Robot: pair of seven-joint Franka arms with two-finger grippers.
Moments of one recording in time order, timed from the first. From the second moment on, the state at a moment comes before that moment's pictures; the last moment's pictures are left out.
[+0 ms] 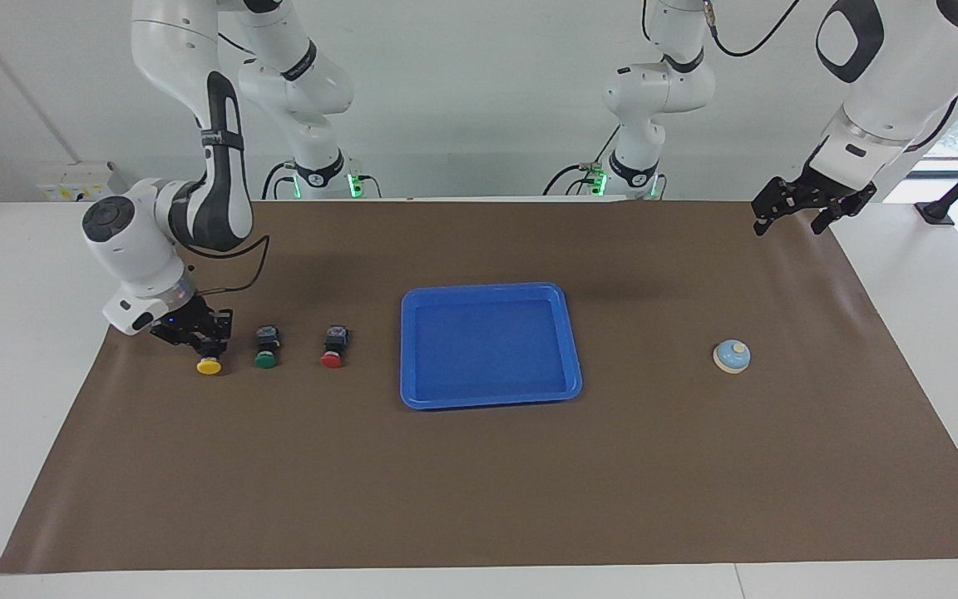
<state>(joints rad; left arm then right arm) 0.01 -0.05 -0.01 -1.69 0.00 1.59 0.06 -0.15 0.19 -0.01 -2.09 0.01 2.28 -0.28</state>
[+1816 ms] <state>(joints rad) 0.01 -0.05 -0.01 -1.69 0.00 1.59 0.06 0.49 0.35 0.02 -1.93 0.05 2.25 0.49</state>
